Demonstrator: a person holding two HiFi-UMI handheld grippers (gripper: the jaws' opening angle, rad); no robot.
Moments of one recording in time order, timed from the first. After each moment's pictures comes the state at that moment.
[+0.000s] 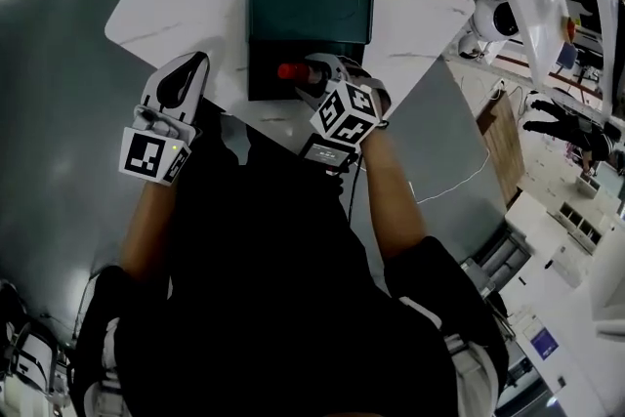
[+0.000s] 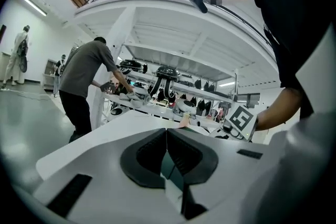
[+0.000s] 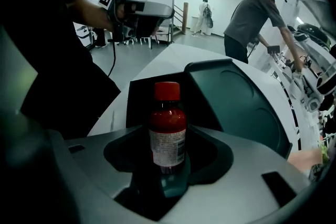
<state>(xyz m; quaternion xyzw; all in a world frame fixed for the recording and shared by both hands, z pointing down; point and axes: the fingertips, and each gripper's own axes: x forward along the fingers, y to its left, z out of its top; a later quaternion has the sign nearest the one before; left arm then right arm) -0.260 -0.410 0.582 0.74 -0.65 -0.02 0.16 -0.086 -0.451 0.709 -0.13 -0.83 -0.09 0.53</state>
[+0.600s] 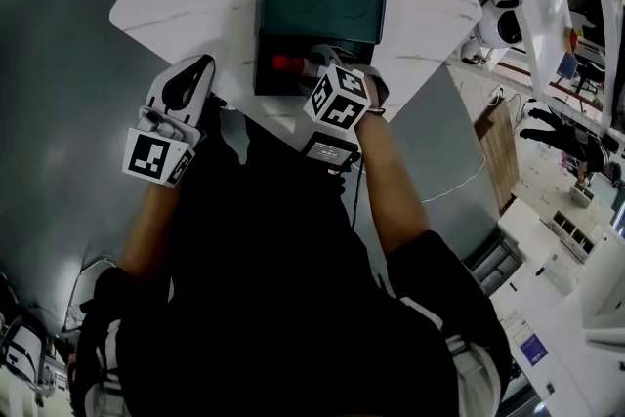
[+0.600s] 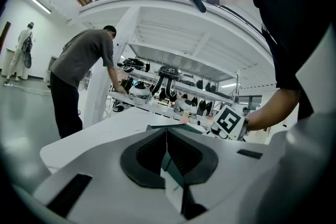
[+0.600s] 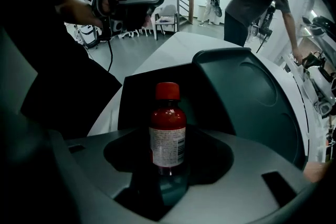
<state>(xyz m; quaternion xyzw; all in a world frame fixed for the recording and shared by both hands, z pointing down) -0.253 -0.390 0.594 0.73 -0.65 -0.03 0.18 -0.098 -0.442 0.734 -0.17 -0.79 -0.08 0.58</state>
